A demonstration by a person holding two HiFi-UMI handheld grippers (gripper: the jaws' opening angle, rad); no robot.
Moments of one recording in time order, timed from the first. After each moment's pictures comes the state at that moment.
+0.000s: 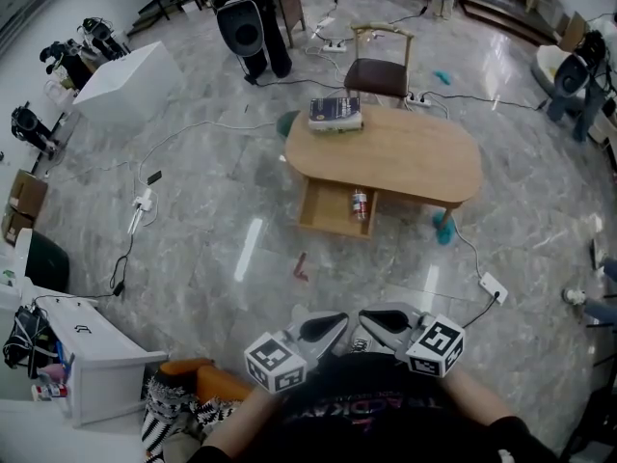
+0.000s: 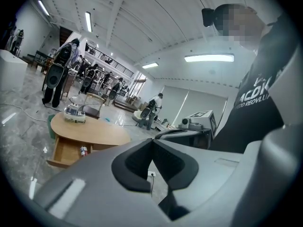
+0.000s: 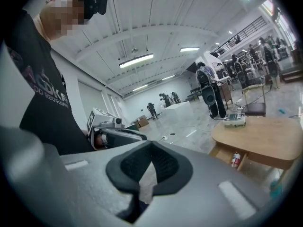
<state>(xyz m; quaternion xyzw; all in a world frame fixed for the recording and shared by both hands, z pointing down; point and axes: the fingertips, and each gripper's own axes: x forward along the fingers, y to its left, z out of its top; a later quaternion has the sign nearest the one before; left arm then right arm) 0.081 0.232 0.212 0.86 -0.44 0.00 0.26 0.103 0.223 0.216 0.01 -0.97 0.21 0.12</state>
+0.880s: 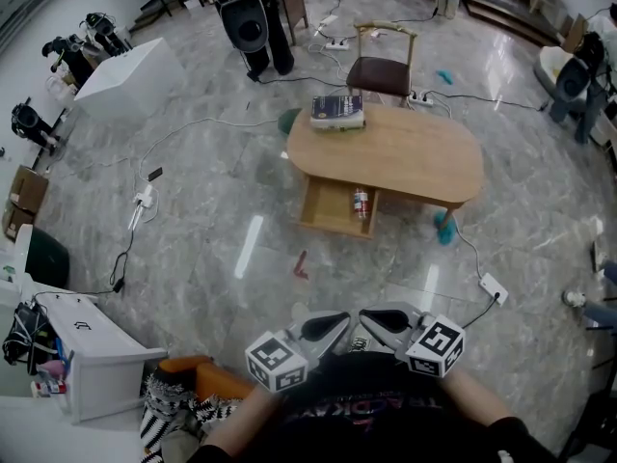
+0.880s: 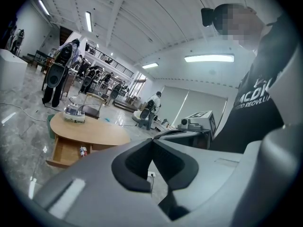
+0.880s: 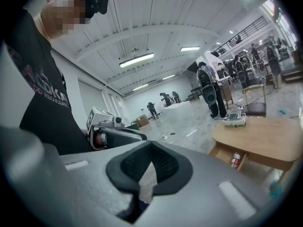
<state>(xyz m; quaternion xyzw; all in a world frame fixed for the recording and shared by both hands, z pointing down) 0.081 0.227 0.212 0.86 -0.44 0.00 0.26 0.101 0.219 0.218 0.01 -0.97 0.21 0.13</state>
